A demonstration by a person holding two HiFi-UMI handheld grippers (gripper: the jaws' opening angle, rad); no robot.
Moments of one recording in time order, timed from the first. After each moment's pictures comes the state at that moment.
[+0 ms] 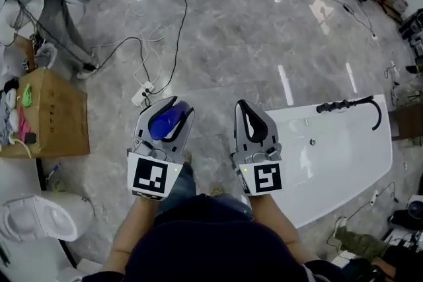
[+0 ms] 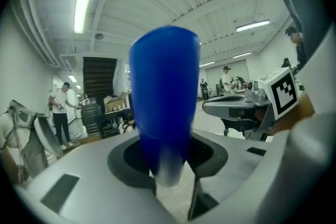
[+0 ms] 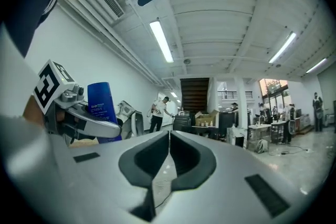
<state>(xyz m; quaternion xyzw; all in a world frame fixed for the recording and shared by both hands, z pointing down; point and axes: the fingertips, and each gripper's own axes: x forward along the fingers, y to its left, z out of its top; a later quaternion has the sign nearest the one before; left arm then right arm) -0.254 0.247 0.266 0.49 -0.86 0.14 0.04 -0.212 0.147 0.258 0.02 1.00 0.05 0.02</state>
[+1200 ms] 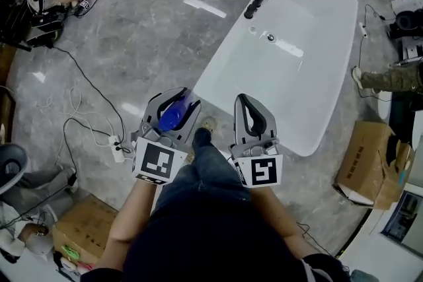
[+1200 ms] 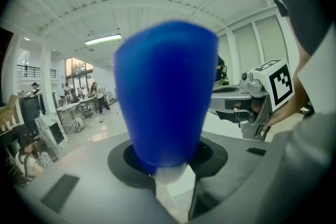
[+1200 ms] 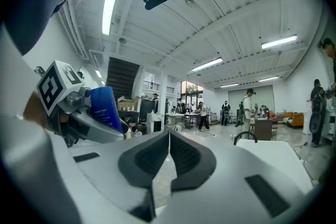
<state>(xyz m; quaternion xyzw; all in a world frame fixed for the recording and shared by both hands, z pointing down) -0.197 -0.011 0.366 0.84 -0.49 0.21 0.03 -0.105 -0.032 0.344 -0.42 0.91 0.01 -0.04</state>
